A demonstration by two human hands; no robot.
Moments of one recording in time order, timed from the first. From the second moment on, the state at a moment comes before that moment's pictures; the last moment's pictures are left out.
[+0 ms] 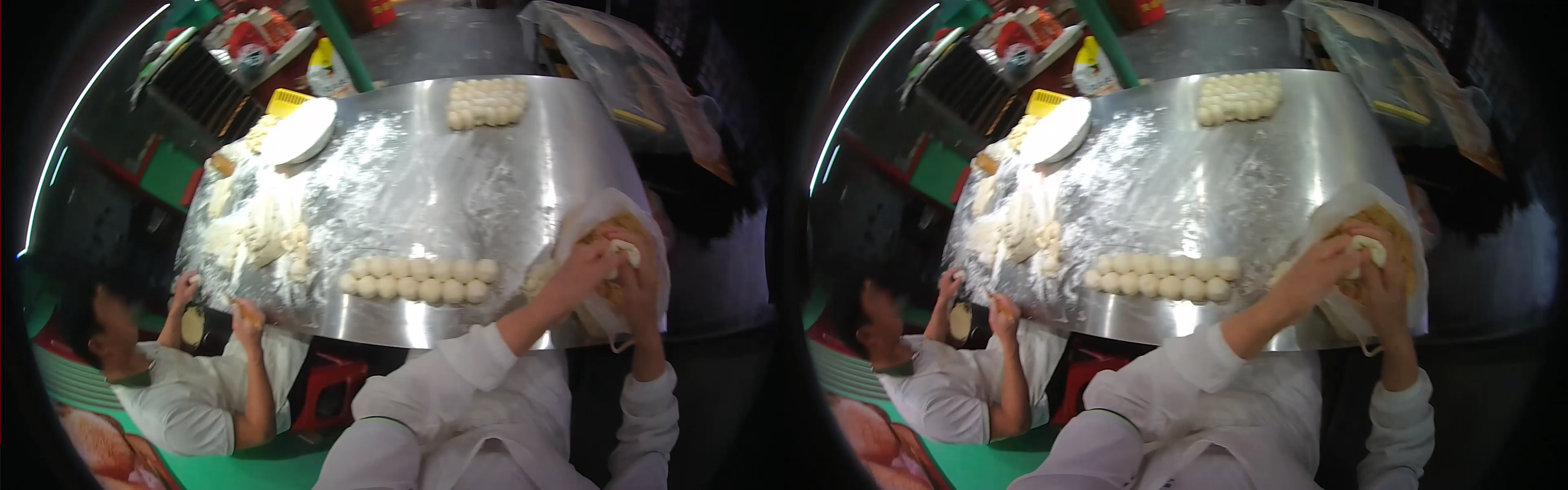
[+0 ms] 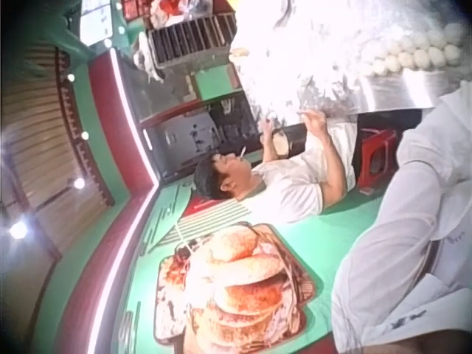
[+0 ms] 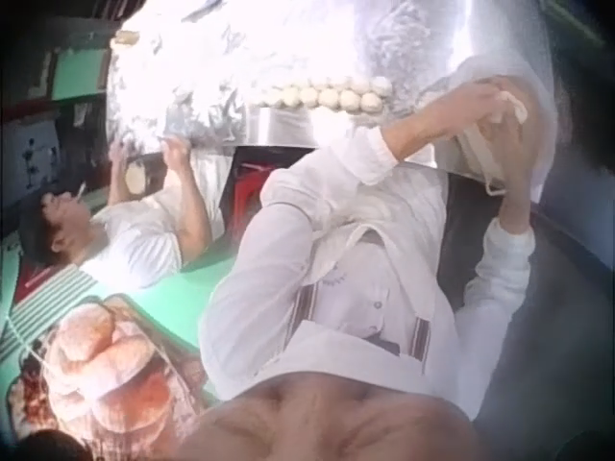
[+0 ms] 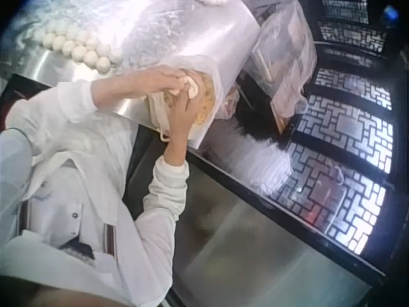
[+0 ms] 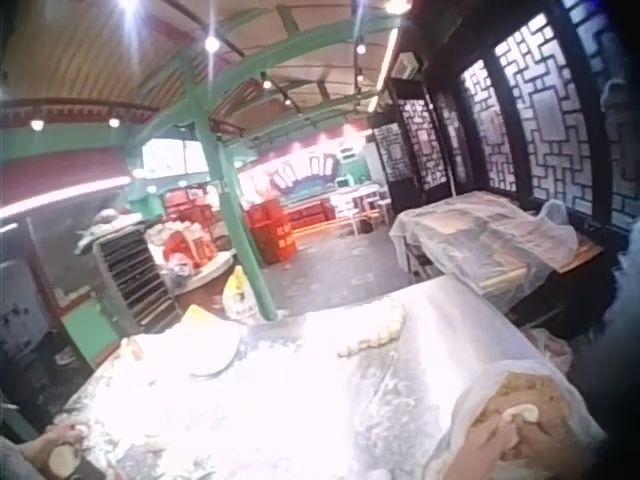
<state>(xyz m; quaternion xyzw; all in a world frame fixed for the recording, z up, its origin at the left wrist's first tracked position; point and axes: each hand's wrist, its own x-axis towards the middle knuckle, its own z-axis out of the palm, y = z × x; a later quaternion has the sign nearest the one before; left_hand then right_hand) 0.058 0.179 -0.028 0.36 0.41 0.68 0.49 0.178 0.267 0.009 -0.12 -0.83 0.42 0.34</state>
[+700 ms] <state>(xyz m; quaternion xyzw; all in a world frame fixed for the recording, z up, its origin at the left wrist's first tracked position) 0.008 0.091 -0.020 0.19 0.27 0.74 0.58 0.114 0.212 0.010 -0.01 -0.93 0.18 0.32</state>
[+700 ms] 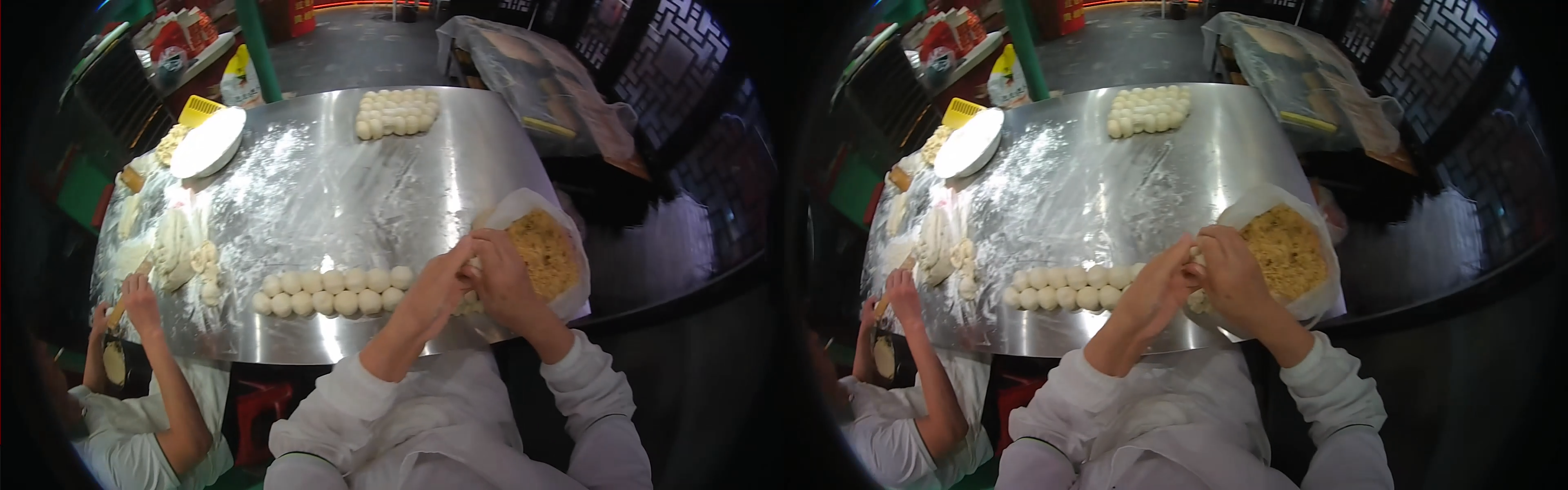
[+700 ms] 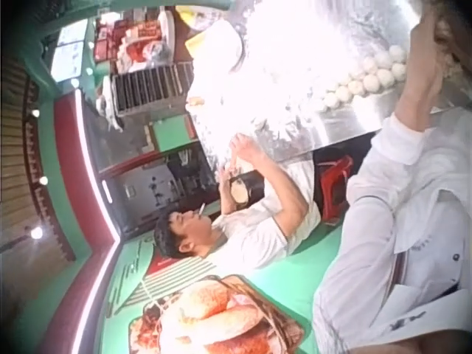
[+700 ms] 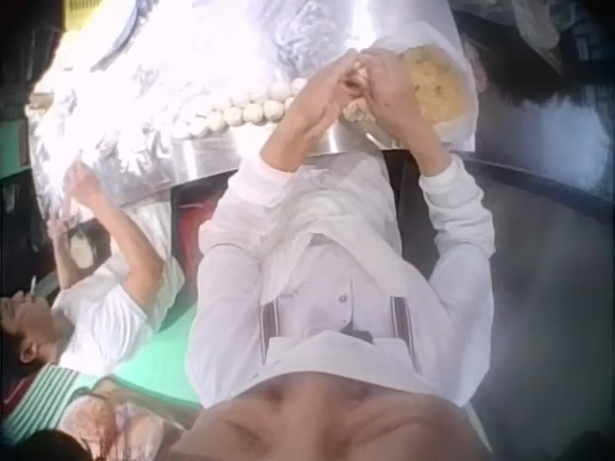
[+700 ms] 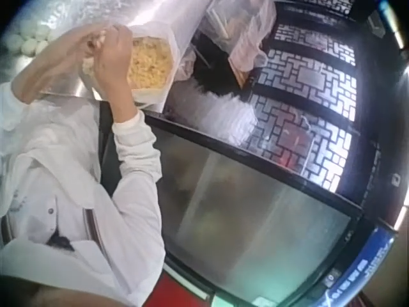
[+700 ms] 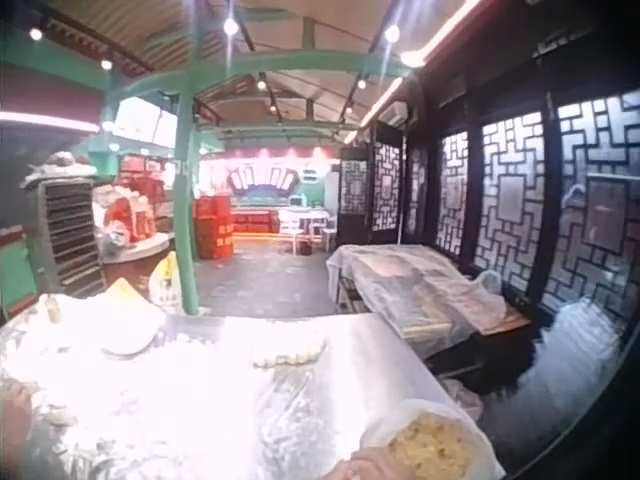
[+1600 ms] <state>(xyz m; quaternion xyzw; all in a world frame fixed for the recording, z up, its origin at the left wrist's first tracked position) 0.043 0.064 -0.006 0.22 0.46 0.79 0.33 0.067 0.168 0.005 -0.07 -0.79 0.45 0.42</state>
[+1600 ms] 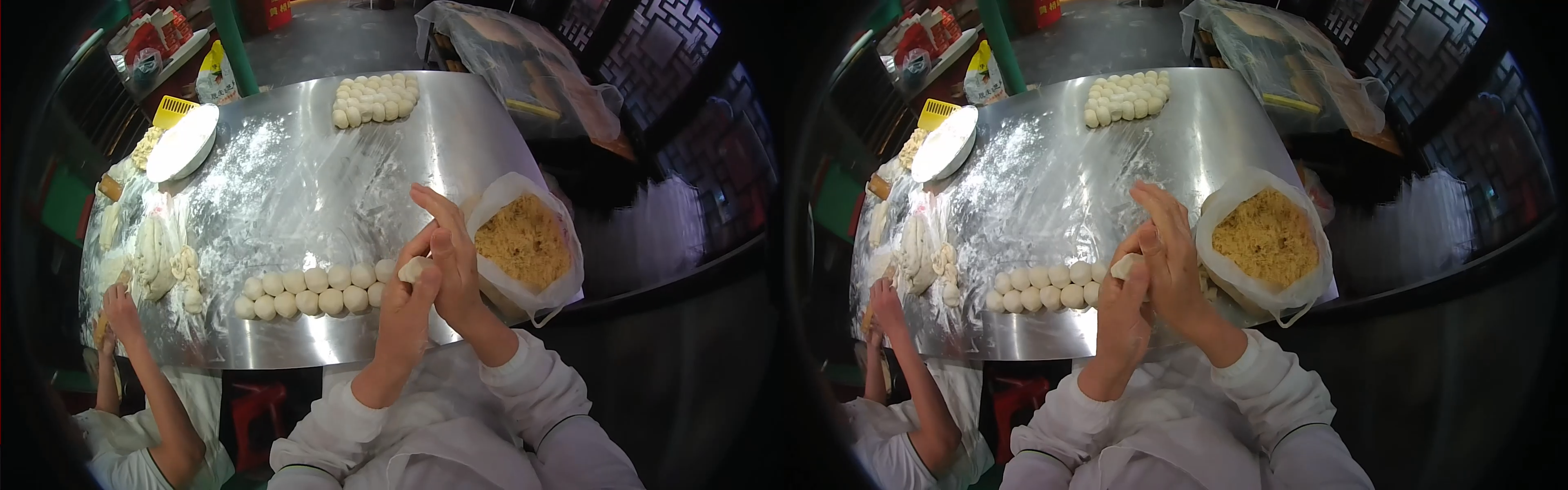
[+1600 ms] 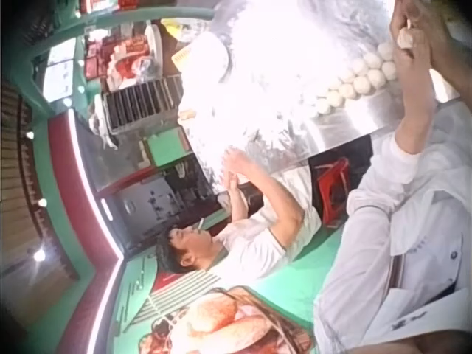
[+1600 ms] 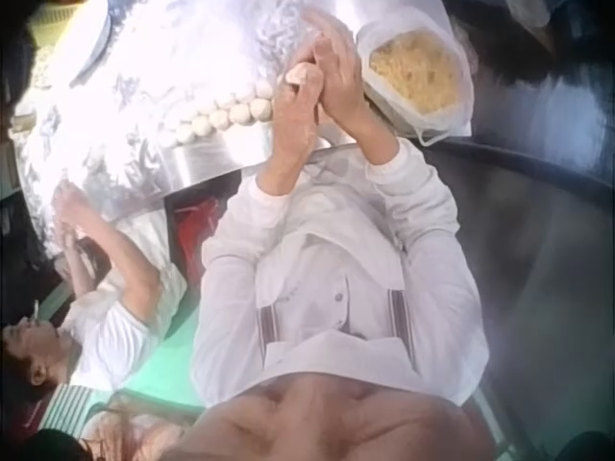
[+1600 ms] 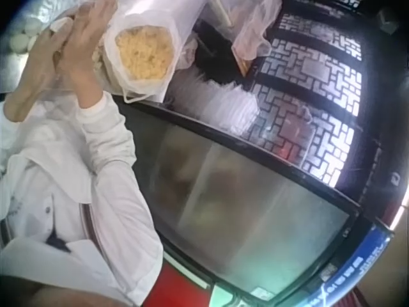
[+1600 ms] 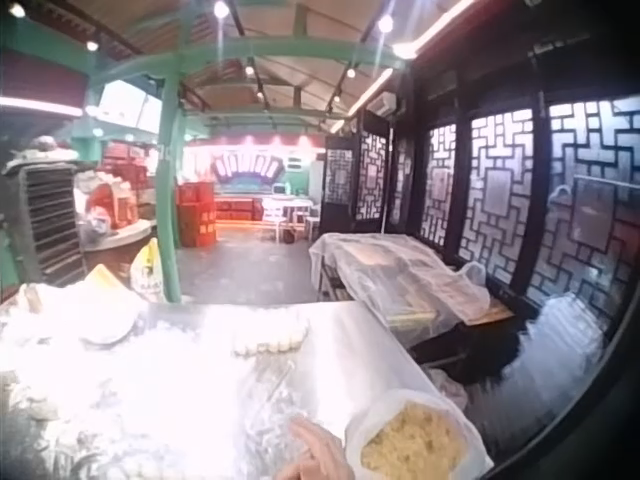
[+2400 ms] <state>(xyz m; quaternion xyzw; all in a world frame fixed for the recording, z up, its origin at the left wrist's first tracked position) -0.038 -0.015 -0.025 0.22 0.53 0.72 0.38 0.095 0.178 -0.059 -0.12 -0.95 0.20 0.20</state>
